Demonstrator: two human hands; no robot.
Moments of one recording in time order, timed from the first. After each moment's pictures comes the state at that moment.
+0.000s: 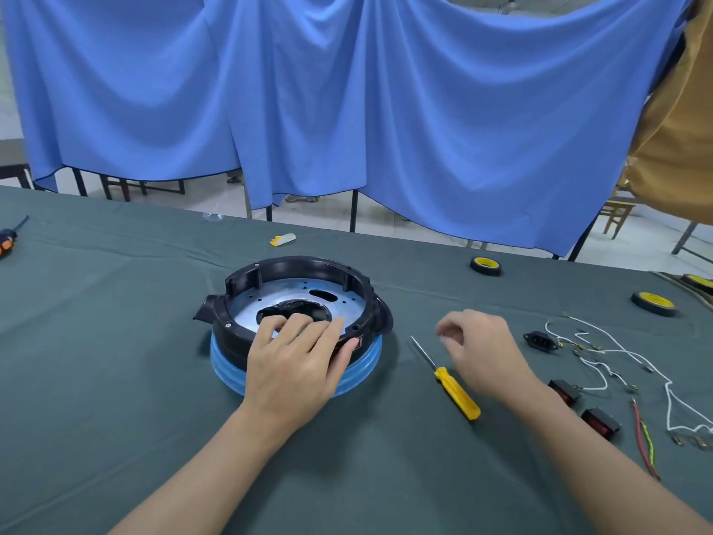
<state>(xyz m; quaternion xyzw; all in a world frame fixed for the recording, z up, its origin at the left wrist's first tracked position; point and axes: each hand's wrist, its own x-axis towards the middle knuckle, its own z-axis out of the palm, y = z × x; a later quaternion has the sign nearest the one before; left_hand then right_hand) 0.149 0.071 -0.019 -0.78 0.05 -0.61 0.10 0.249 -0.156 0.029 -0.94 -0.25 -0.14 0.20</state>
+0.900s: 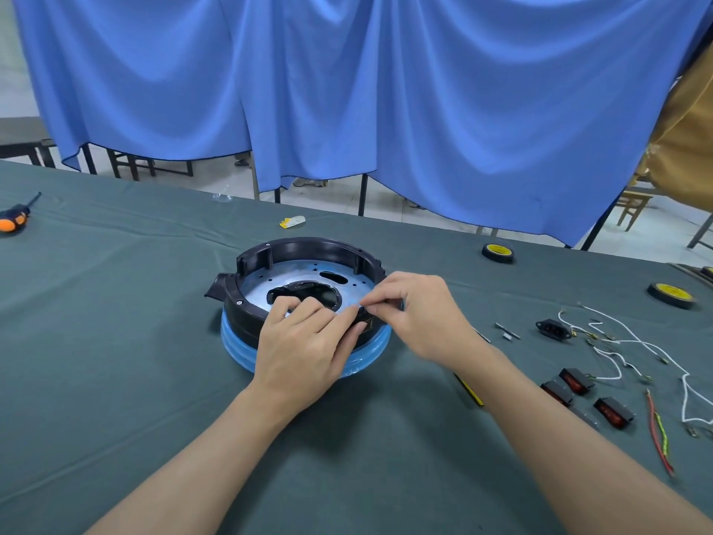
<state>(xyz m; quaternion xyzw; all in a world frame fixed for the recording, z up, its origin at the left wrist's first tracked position) 0.145 0.074 -0.019 -0.81 0.06 -0.58 0.06 0.217 -0.083 0.053 -0.83 -0.43 -0.10 0.34</state>
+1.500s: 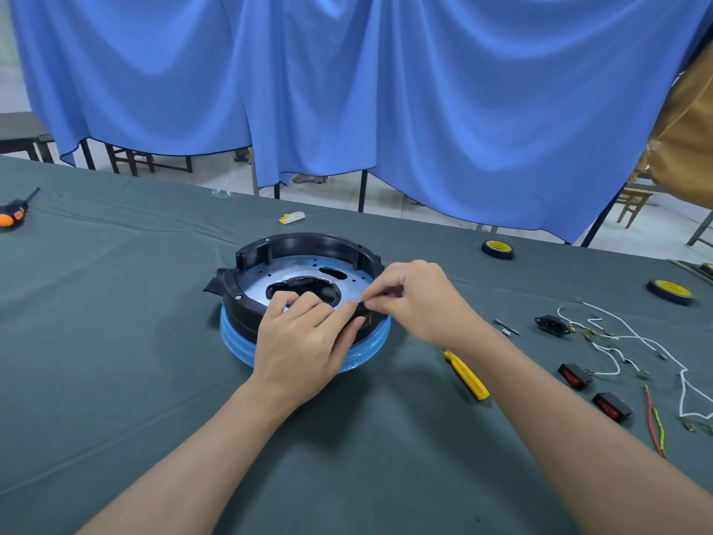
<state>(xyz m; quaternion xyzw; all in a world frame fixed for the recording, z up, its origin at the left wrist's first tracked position) 0.143 0.073 -0.017 -0.81 0.06 -0.58 0.04 0.225 -0.081 0.063 -0.85 -0.41 -0.04 0.33</state>
